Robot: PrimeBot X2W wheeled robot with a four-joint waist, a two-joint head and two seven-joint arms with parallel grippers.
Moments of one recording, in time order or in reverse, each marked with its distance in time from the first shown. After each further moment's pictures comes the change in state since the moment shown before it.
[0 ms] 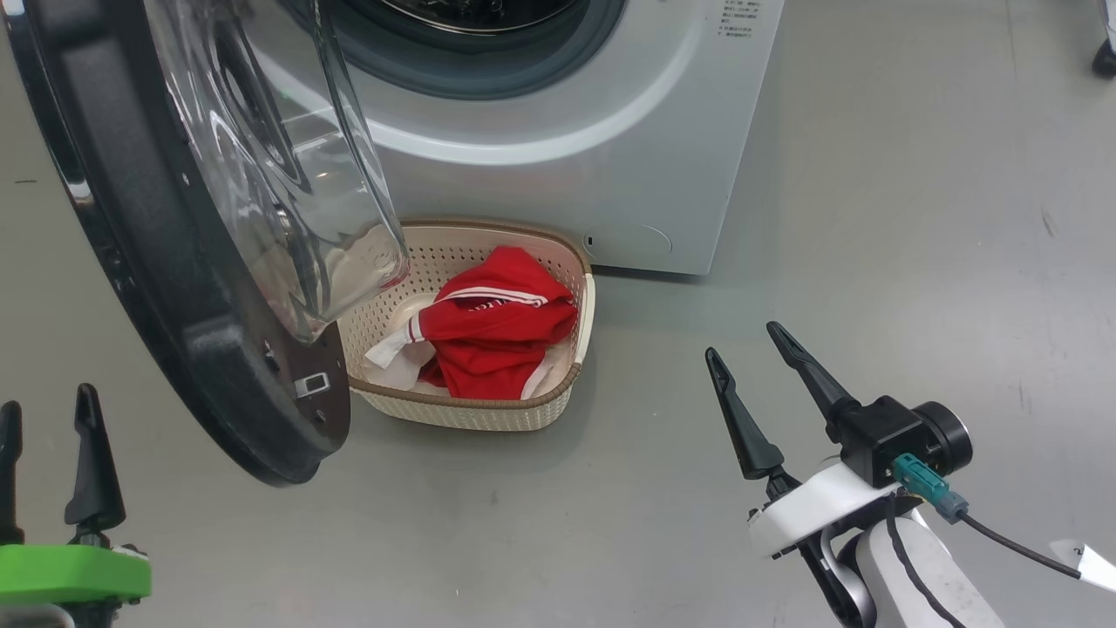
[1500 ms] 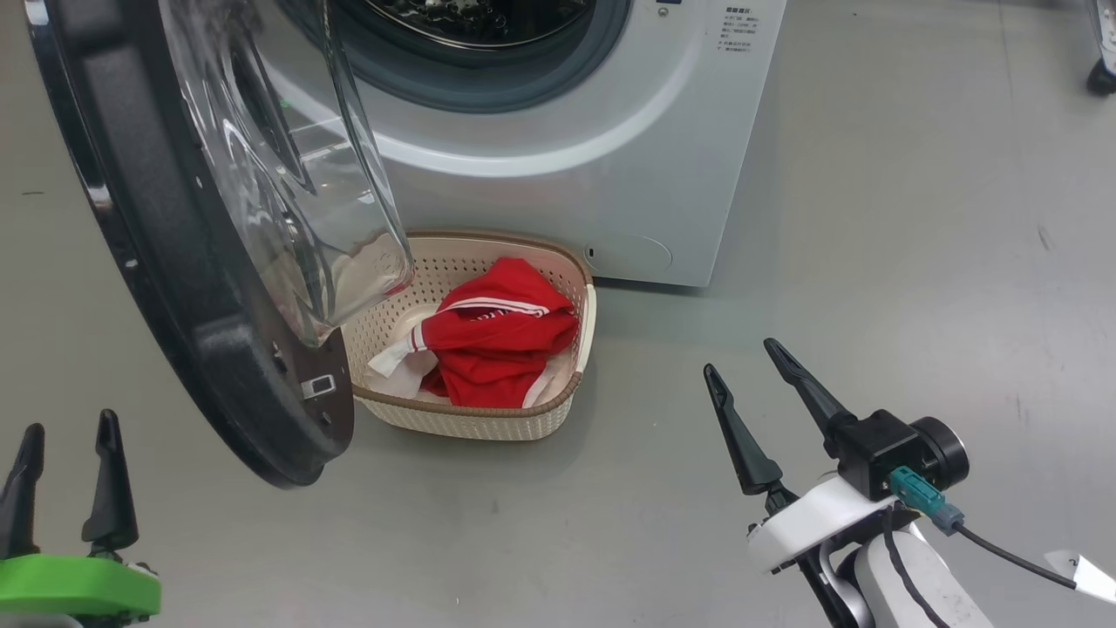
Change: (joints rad) left arm -0.013 0.052 -0.075 0.128 0.003 0.000 -0.055; right arm 0.024 0.003 0.002 0.005 0.000 0.004 0.000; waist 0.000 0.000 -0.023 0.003
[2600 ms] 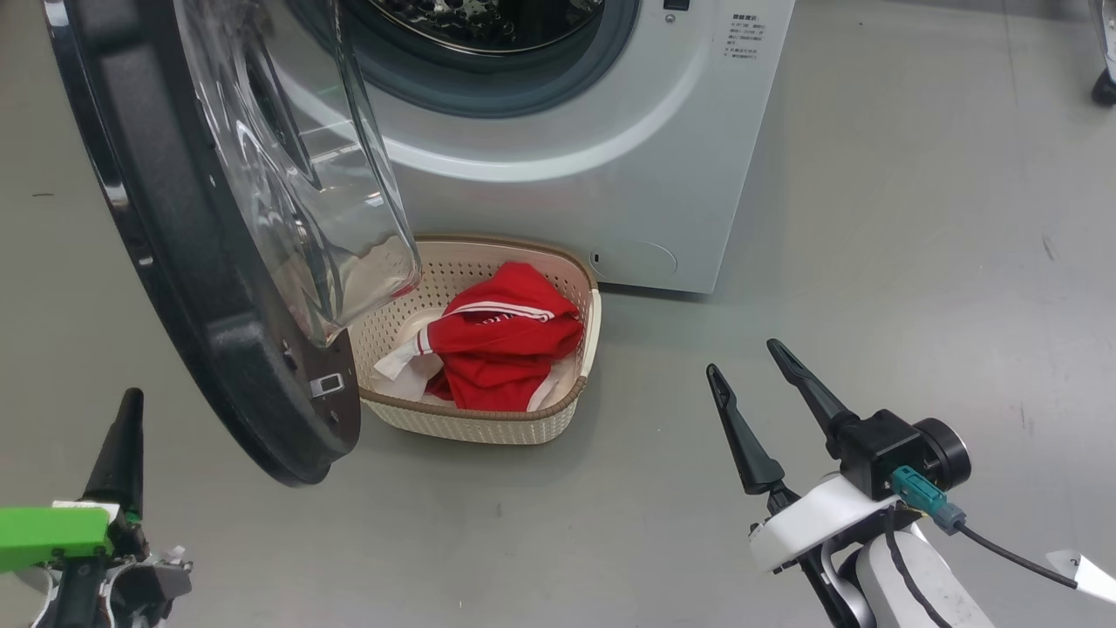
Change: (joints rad) left arm -0.083 -0.145 0.082 -0.050 -0.968 0.000 0.355; right arm 0.000 0.001 -0.008 0.005 0.000 0.000 0.000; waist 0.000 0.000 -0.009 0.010
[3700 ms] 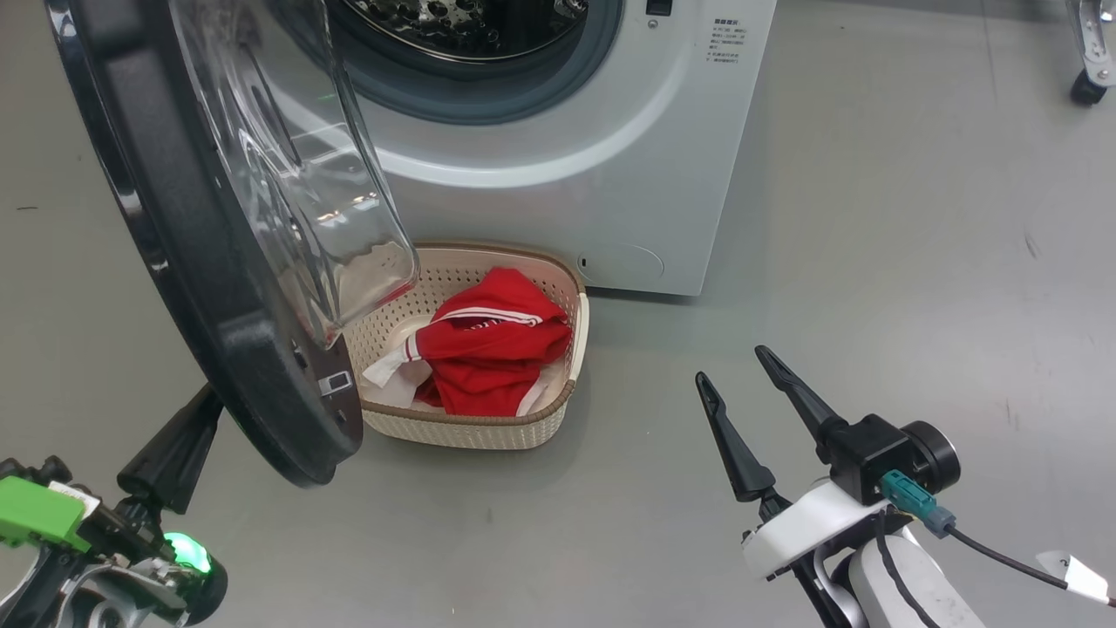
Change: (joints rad) left arm 0.005 0.014 0.022 -0.088 -0.414 0.139 0.476; right arm 0.001 0.000 0.015 0.007 0.000 0.007 0.000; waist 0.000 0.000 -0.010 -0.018
